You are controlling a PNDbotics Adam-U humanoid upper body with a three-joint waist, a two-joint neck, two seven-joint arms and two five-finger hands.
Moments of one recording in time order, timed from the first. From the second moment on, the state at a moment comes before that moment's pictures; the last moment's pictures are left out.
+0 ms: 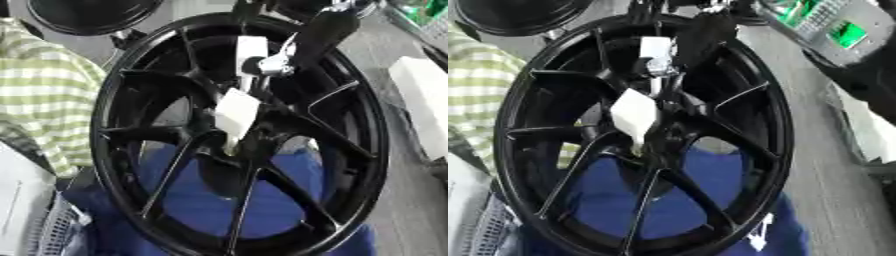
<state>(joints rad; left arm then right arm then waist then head) -0.10 0.33 0.24 -1.90 0.29 0.10 0.56 -1.13 -0.91 0.59 -1.78 0.29 0.26 0.71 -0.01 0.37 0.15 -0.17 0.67</state>
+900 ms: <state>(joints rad) -0.11 0.32 0.24 -1.90 0.29 0.10 0.55 -1.12 -0.90 0.59 -1.72 0.34 0.25 0.71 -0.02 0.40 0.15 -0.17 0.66</state>
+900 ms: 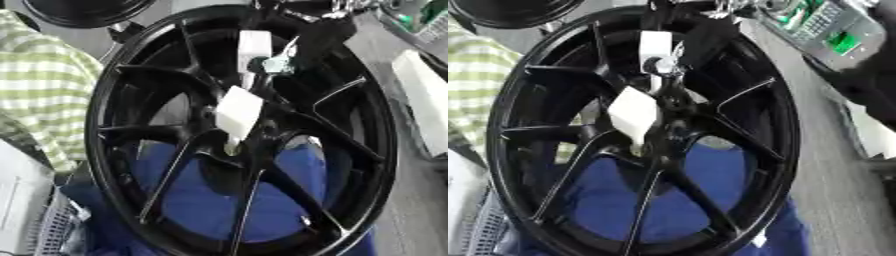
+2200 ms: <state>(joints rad) -0.11 0.32 0.23 -1.90 0.29 0.10 0.55 -1.13 -0.87 0.59 -1.65 0.34 0.24 0.66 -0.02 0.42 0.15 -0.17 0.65</state>
